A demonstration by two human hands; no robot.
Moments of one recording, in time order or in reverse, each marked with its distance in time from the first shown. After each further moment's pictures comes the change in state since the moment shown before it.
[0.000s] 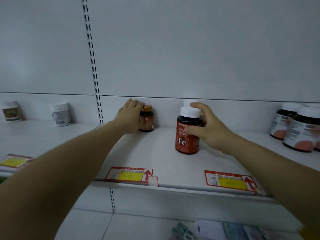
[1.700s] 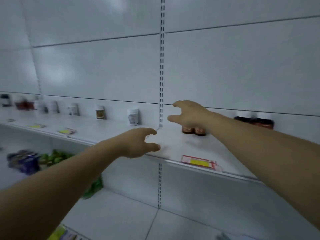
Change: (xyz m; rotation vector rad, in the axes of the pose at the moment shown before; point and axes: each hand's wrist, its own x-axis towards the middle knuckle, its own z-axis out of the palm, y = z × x) left_hand -0.219 -0.046 -0.146 -0.178 -0.293 -0.251; right_hand 0.024 -0.140 0.163 -0.839 -0.212 -0.250
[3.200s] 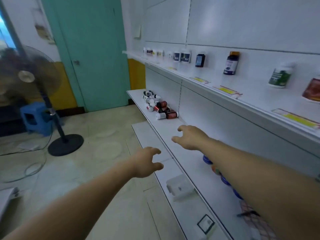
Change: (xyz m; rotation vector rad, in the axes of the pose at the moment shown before) left_hand -0.149 -1.155 -0.225 -0.068 0.001 -0.819; right_hand 0.548 -1.005 0.634 0.153 -0.547 -0.514
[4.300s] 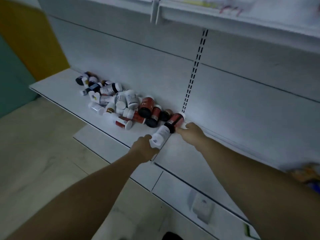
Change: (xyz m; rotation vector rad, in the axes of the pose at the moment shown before) left_hand 0.711 -0.303 -0.053 -0.127 -0.380 0.169; right_hand 0.632 0.015 0.128 0.692 0.182 0.892
